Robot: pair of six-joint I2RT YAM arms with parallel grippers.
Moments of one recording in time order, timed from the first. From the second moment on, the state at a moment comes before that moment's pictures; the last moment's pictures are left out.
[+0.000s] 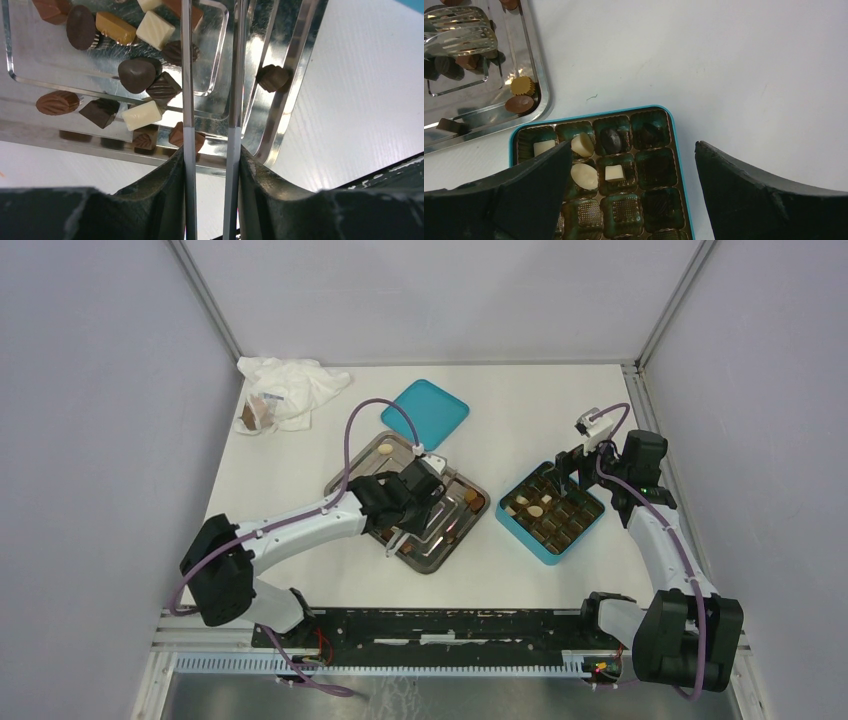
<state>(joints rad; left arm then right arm) -0.93 1.43 1.04 -0.62 -0.23 -0.41 -0.15 1.11 0.69 -0.16 -0.65 -0.36</state>
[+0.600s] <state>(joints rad) -0.92 1.51 1.07 -0.71 -0.23 -0.38 -0.15 1.11 0.69 -0.16 -0.65 -0.36</state>
